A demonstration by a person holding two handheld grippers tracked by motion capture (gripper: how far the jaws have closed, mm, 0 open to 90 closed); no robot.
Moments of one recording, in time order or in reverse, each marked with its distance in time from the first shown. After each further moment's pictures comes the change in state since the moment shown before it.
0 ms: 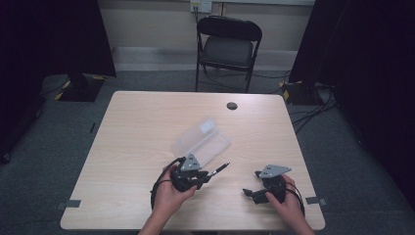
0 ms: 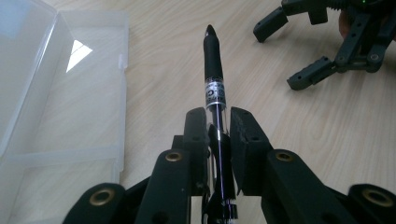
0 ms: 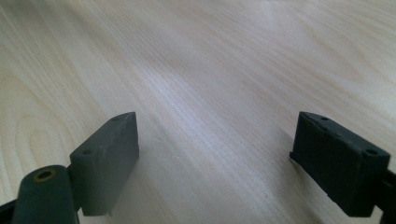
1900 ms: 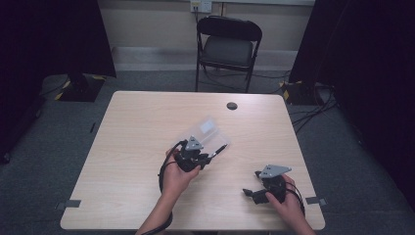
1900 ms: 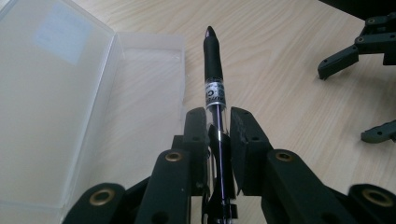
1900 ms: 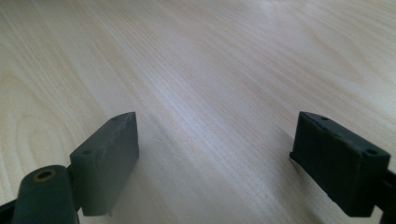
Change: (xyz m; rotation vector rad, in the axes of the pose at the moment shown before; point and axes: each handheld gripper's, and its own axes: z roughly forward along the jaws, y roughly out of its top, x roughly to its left) left arm 0.040 0.026 0.025 -0.002 0.089 -0.067; right arm 0.000 0.000 0.000 0.000 0.001 0.000
